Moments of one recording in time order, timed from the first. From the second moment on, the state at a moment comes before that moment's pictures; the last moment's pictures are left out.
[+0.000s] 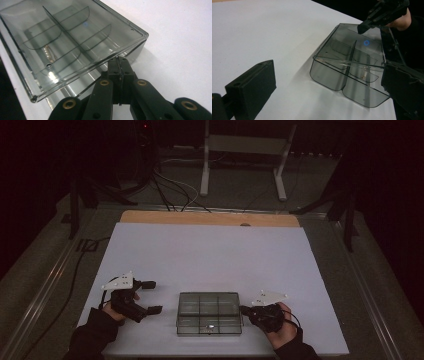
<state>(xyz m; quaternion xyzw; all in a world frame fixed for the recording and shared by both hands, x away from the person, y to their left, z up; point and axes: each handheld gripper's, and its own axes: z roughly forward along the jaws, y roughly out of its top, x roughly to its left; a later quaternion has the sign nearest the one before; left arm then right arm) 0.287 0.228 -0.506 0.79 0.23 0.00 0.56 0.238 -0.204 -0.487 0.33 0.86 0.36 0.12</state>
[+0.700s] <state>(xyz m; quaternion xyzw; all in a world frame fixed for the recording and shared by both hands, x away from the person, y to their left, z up) 0.287 0.226 -0.505 0.79 0.23 -0.01 0.57 0.248 -0.213 -0.478 0.33 0.84 0.41 0.08</state>
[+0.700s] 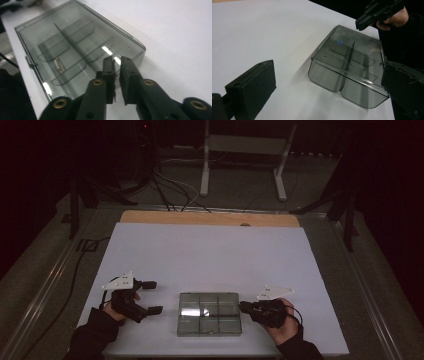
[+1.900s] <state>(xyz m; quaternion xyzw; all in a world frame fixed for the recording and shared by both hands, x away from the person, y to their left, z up) 0.286 0.226 -0.504 0.79 0.23 0.00 0.57 0.258 -0.250 -0.478 0.33 0.81 0.48 0.05</state>
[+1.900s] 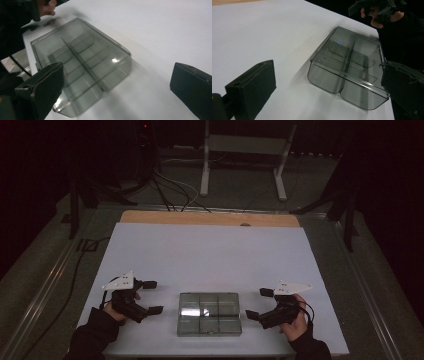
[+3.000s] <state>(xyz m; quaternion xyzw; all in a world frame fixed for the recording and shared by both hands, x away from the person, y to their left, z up) 0.285 0.226 -0.506 0.79 0.22 -0.01 0.56 0.246 -0.315 -0.503 0.40 0.77 0.48 0.09</state>
